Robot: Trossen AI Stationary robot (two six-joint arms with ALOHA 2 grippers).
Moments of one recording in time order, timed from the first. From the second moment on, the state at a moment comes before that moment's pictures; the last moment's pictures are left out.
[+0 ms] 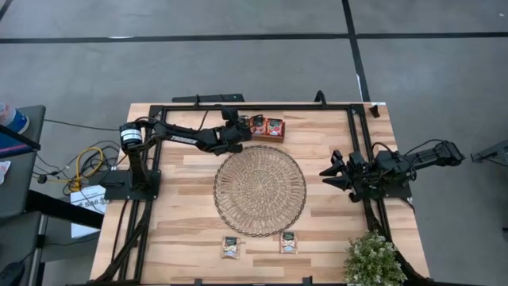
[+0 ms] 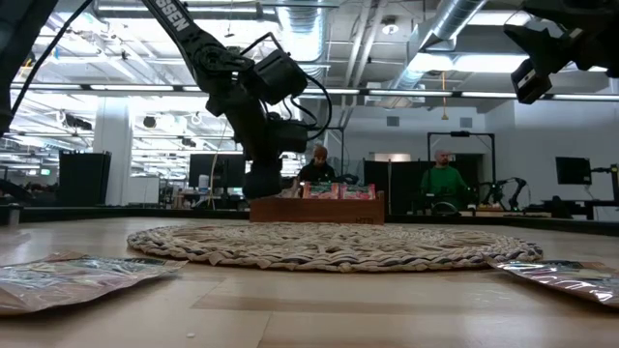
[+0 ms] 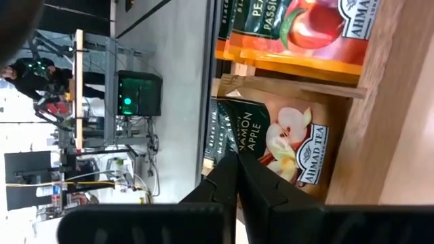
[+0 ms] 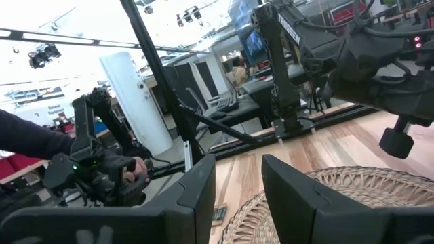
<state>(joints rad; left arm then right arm) 0.30 1.86 1.04 0.04 -0.79 0.65 0.25 0.20 0.09 0.24 0.05 0.34</state>
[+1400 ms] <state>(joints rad) -0.14 1.53 1.16 -0.69 -0.88 0.01 0.26 0.20 0.09 0.24 0.02 0.36</state>
